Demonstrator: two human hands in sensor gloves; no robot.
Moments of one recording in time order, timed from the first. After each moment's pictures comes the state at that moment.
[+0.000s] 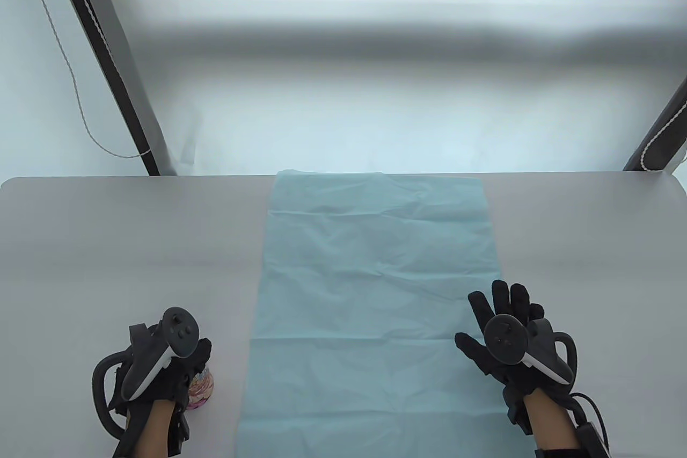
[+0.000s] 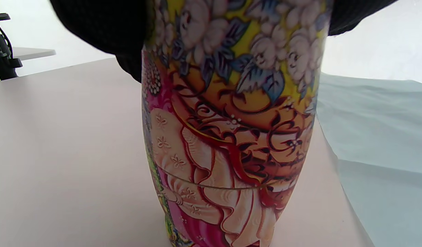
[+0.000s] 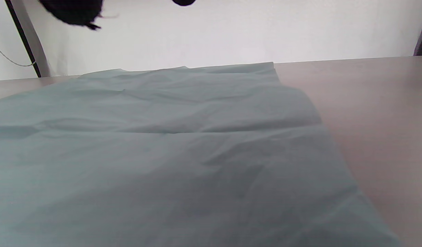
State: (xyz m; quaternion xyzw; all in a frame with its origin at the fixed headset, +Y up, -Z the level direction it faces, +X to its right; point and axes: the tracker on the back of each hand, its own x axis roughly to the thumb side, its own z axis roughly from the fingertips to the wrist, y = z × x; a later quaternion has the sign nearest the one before) left_hand -0.279 -0.671 -0.281 -0.11 0.16 0.04 0.98; right_hand 0.251 -0.722 -0.320 0.07 0.05 1.00 0.05
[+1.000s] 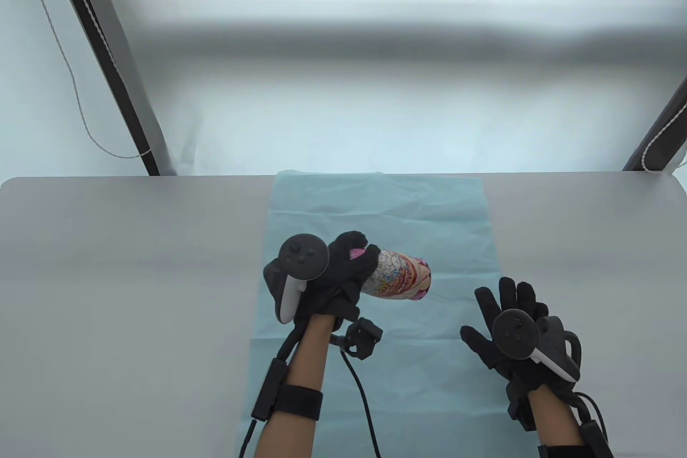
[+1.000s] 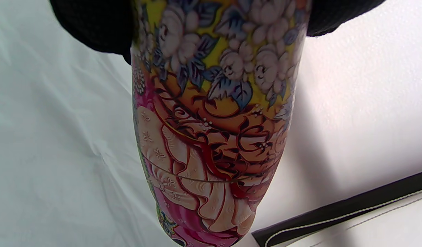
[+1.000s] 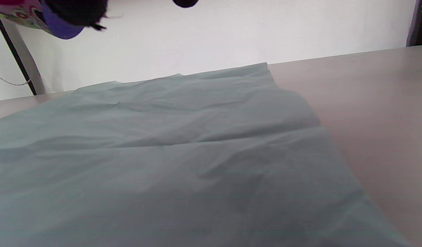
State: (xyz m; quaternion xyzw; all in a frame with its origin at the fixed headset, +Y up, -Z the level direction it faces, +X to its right) left_hand -0.058 -0.669 -0.400 -0.07 -0.04 0.52 0.85; right_hand 0.262 -0.720 -0.325 0.05 0.04 0.99 0.09
